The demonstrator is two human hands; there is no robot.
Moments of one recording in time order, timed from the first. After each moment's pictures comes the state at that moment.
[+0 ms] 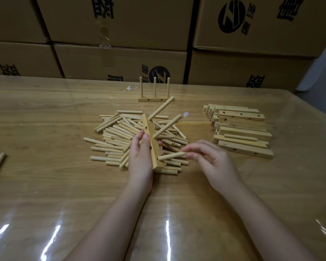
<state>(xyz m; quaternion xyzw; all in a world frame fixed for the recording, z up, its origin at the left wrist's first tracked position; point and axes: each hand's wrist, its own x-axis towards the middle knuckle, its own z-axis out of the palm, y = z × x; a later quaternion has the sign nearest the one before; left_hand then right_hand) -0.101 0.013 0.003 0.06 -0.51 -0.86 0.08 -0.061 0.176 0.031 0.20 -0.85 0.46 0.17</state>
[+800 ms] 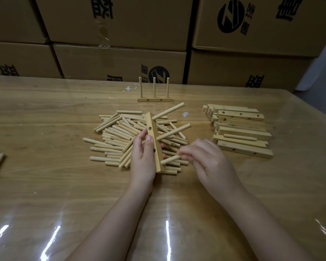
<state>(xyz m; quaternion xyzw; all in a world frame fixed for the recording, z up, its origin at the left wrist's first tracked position) -0.099 0.015 -0.004 -0.01 -0.60 -0.79 0.12 -0.055 0.167 0.040 0.28 -0.88 0.23 0.30</state>
